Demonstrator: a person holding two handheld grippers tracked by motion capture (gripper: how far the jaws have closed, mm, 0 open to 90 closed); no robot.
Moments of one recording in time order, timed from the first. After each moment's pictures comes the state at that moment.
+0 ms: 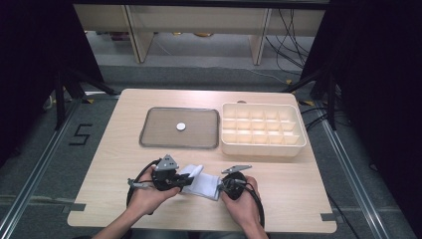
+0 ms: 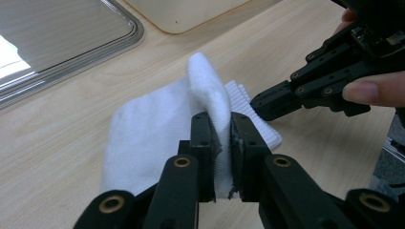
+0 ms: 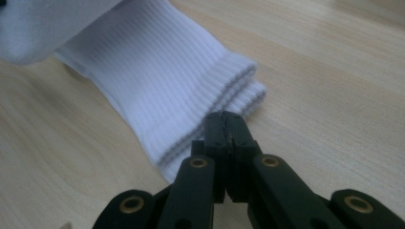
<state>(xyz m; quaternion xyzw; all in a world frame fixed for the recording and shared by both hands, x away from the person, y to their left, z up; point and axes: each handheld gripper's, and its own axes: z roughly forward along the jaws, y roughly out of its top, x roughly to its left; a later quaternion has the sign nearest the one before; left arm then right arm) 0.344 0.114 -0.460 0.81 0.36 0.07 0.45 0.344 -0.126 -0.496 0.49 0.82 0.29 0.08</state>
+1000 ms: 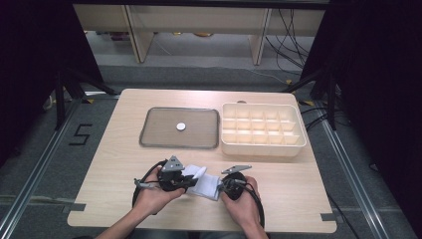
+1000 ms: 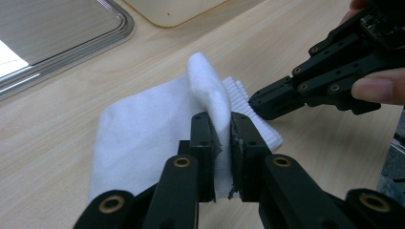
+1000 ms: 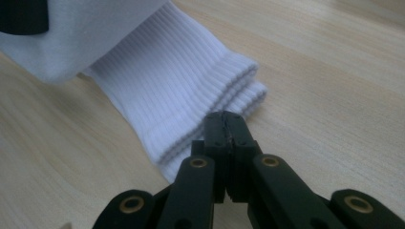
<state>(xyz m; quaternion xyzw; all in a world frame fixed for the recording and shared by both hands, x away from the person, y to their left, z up) 0.348 0.104 -0.467 0.83 0.34 0.07 0.43 0.343 -0.125 -0.495 0.48 0.82 0.30 0.07</state>
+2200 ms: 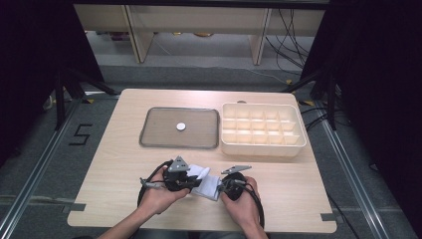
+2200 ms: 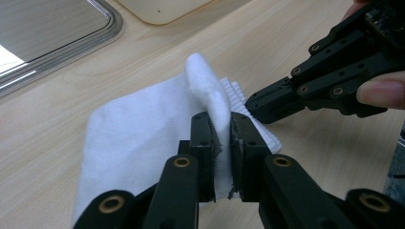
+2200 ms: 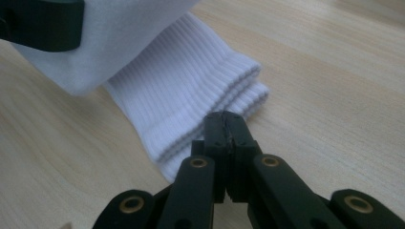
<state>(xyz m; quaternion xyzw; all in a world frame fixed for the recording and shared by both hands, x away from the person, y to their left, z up) 0.351 0.091 -0.471 0.84 0.34 0.07 0.42 0.343 -0.124 -0.495 0.49 0.82 0.30 0.06</state>
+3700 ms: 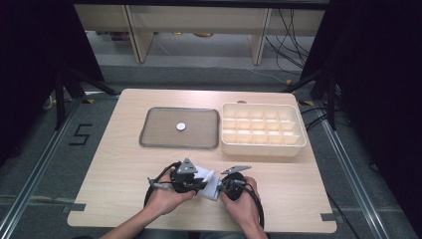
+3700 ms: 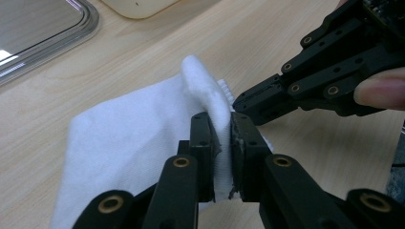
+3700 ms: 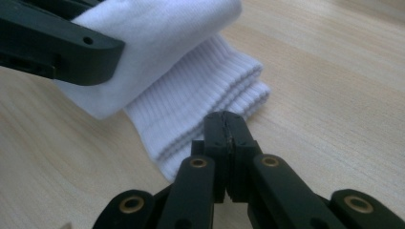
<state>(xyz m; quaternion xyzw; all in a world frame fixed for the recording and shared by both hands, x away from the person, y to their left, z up) 0.351 0.074 -0.477 0.85 0.32 0.06 0.41 0.342 -0.123 -0.496 0.49 0.82 0.30 0.07</state>
